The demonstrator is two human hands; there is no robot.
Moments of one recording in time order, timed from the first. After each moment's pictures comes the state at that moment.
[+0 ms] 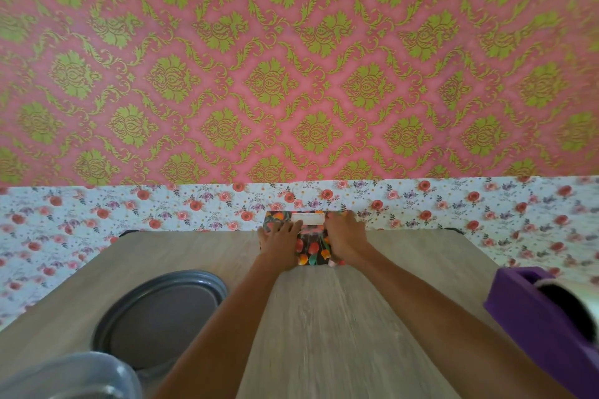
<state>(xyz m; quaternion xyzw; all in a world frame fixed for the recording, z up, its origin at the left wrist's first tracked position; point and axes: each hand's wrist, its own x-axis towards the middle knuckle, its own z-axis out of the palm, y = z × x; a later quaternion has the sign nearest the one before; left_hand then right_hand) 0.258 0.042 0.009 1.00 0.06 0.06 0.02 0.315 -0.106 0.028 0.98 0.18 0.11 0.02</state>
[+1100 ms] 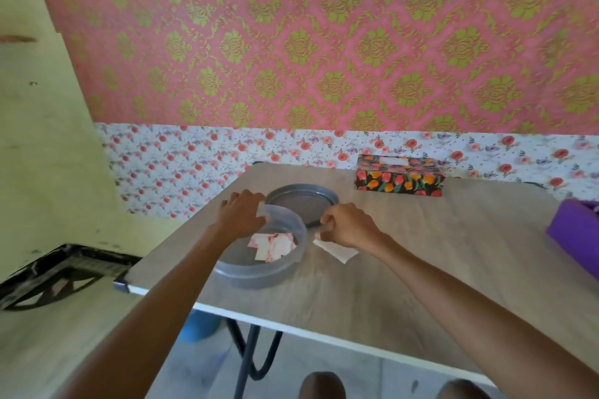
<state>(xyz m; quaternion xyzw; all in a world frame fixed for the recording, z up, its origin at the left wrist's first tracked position) -0.098 0.177 0.038 0.97 0.21 0.11 0.03 0.025 -0.041 0.018 0.89 0.41 0.02 -0.19</state>
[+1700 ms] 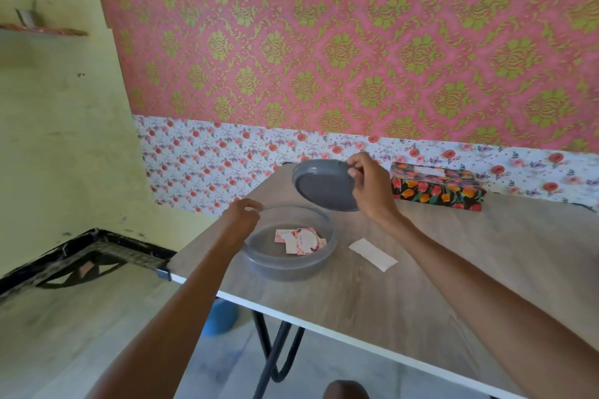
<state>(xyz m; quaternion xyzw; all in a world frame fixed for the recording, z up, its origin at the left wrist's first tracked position) -0.143 0.225 0.015 0.75 0.38 0.27 0.47 0.018 0.015 0.065 0.76 0.41 0.23 -0.44</state>
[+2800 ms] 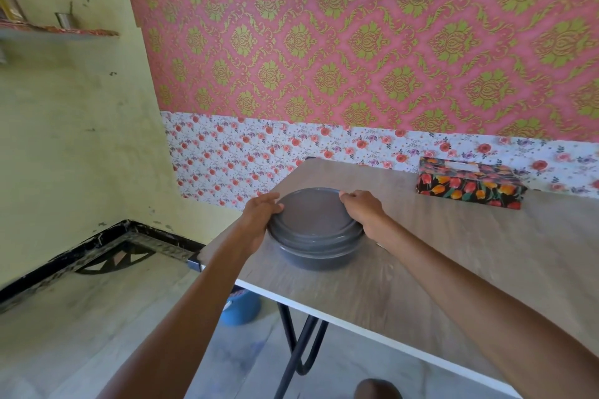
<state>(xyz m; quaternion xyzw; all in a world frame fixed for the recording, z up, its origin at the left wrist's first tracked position) -0.166 0.228 0.017 0.66 0.29 0.23 0.65 -0.017 0.072 0.034 0.86 0.19 -0.13 -0.46</state>
